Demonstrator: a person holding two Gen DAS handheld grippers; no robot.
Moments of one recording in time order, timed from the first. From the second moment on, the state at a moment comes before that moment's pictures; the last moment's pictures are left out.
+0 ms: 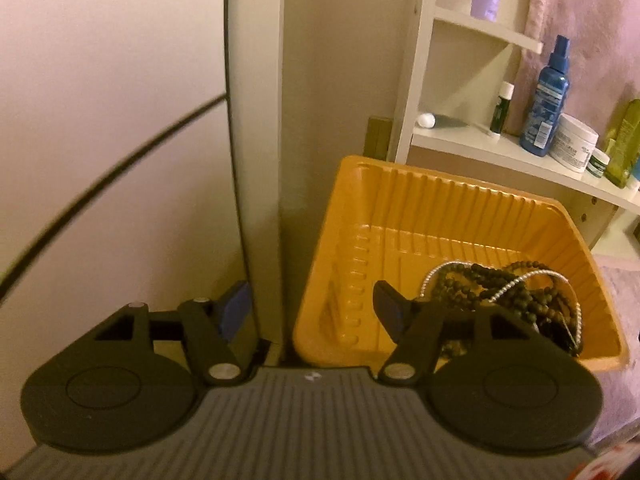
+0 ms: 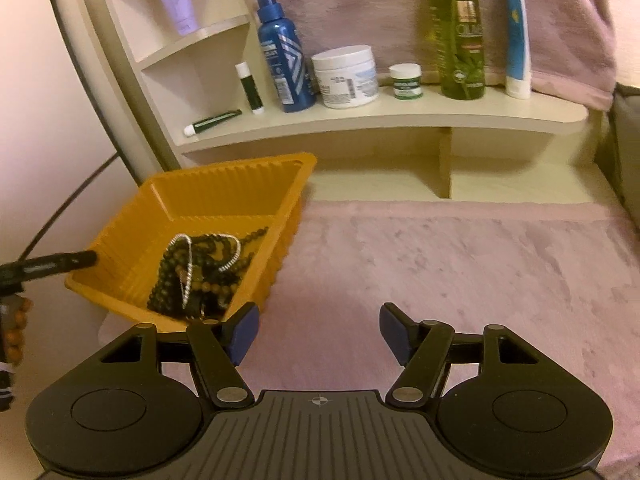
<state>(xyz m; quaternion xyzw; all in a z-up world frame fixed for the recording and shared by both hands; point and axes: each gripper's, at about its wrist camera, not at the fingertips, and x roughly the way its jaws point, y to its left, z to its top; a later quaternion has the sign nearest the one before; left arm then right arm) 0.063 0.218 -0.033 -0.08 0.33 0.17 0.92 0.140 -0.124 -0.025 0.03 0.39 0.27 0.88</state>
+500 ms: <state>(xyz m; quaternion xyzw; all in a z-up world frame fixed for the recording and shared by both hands) 0.032 0.085 0.015 -0.04 0.35 0.07 0.93 0.095 -0.173 -0.003 0.02 0.38 0.23 0.90</state>
